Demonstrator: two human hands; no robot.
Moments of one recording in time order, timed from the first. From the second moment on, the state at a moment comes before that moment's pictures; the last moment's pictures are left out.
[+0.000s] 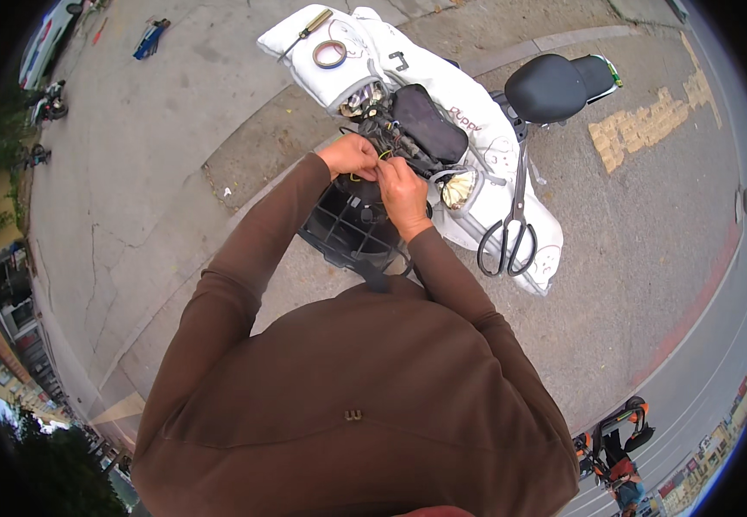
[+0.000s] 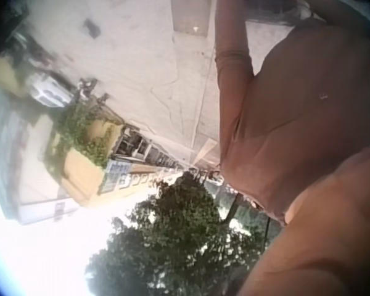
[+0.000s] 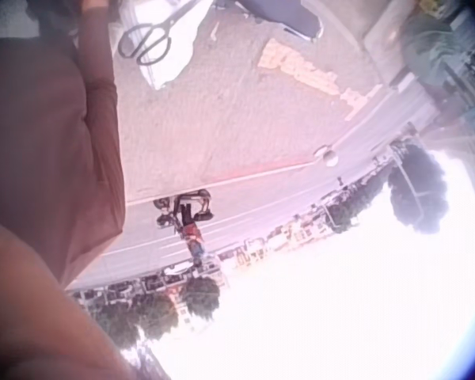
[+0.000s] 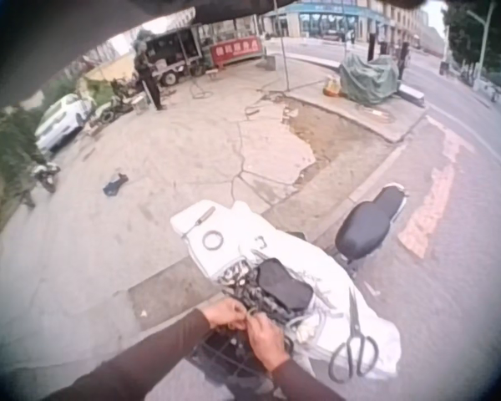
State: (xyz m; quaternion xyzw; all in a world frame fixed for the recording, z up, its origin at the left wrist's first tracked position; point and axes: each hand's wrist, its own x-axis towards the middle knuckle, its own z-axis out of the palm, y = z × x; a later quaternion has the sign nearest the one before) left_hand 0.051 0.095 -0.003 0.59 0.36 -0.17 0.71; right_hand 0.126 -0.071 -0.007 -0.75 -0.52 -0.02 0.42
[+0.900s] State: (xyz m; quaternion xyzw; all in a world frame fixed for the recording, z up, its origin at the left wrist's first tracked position) left_hand 0.035 0.079 -0.004 0.60 0.34 -0.09 0.72; right_hand 0.130 -0.057 -0.019 -0.20 0.39 0.65 0.62
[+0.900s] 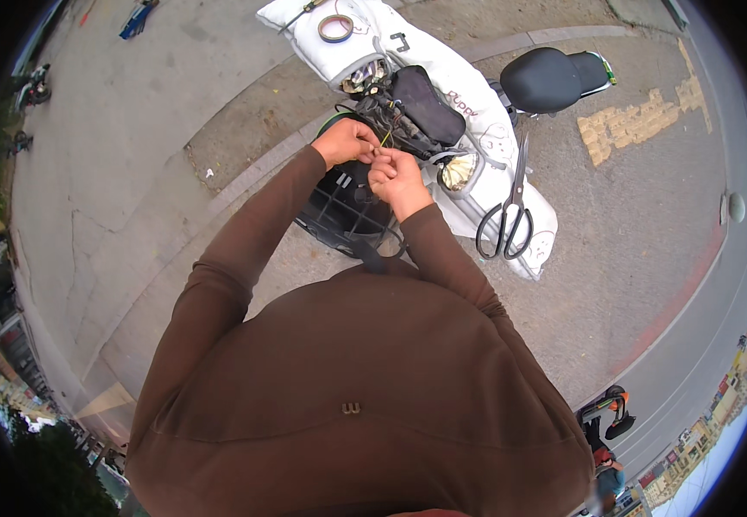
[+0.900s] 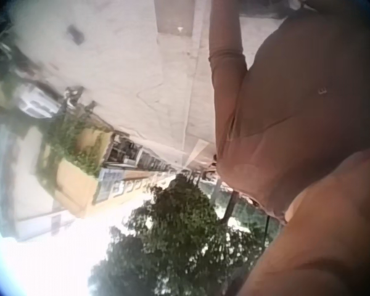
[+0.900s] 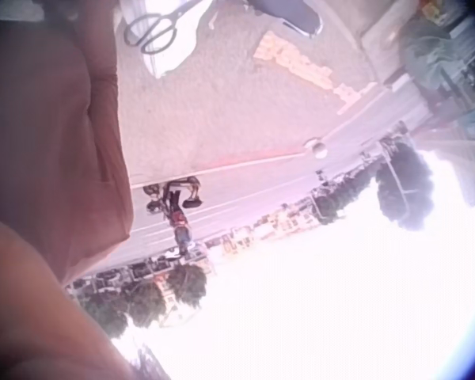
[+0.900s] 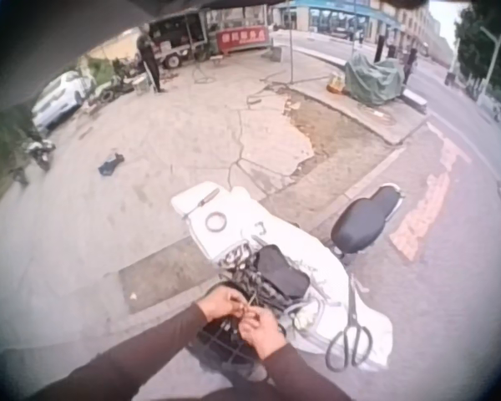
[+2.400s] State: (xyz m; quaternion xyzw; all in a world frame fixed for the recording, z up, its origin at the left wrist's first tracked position) left_hand 0.045 0.069 0.011 0.67 0.37 -0.10 0.64; right_hand 0.123 -0.062 -0.036 -0.10 0.35 0.67 0.64
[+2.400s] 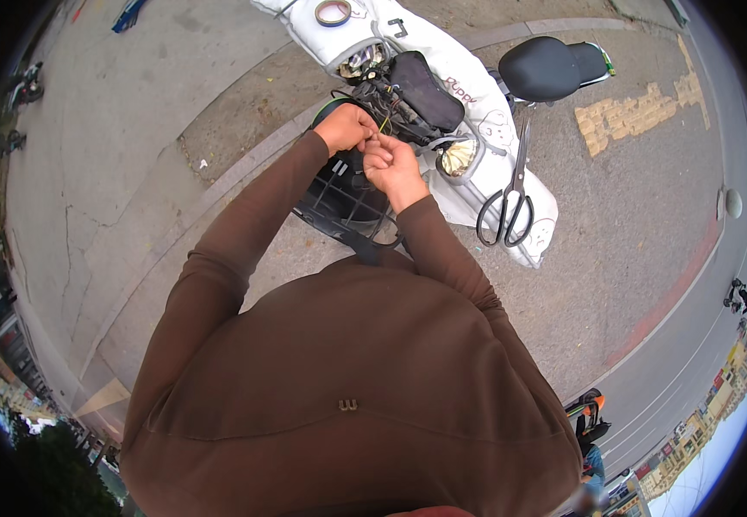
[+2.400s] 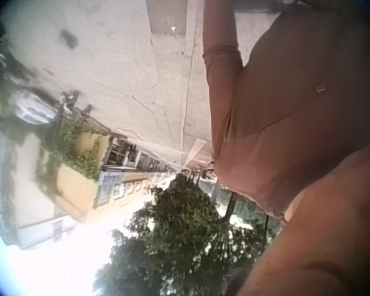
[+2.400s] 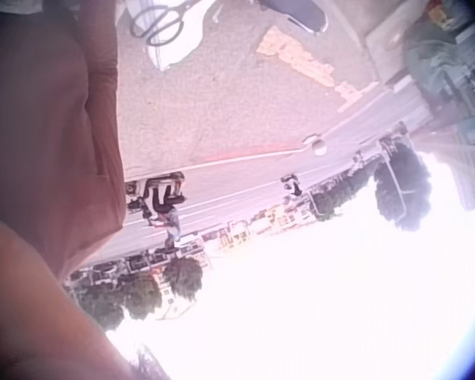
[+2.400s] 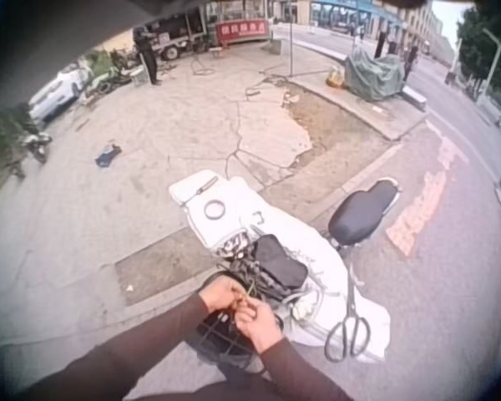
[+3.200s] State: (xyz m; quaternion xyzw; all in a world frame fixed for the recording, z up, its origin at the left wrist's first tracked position) left_hand 0.045 0.066 0.019 0.67 0.36 -0.10 0.64; right_hand 0.106 -0.071 -0.019 -0.77 -0.29 0.22 0.53
